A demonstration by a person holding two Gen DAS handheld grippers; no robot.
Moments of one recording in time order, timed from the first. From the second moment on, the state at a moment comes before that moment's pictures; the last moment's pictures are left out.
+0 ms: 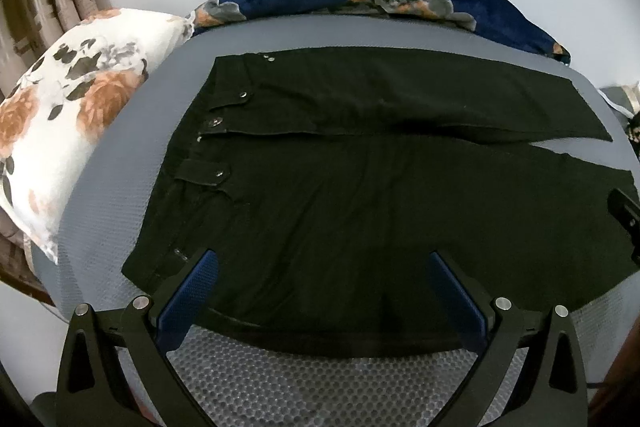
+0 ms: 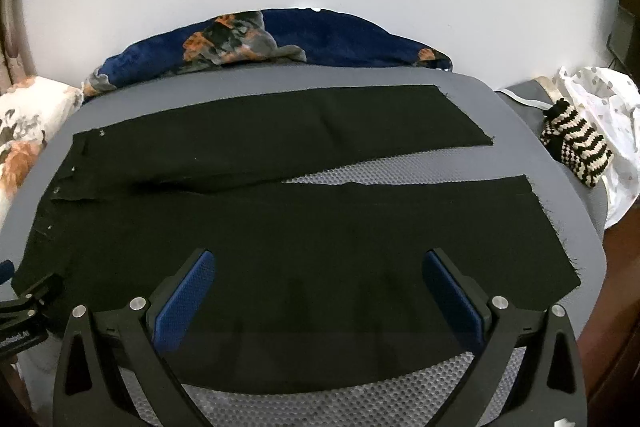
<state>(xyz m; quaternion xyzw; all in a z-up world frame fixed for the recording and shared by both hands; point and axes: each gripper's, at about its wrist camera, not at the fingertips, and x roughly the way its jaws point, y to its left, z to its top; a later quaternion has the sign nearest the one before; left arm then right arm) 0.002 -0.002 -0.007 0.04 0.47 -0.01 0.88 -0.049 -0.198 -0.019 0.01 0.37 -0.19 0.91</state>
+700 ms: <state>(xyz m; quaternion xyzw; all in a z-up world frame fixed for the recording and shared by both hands) 0.005 0.001 -0.020 0.04 0.48 -0.02 0.87 -0.047 -0.201 -0.027 0.01 0.38 -0.19 0.91</state>
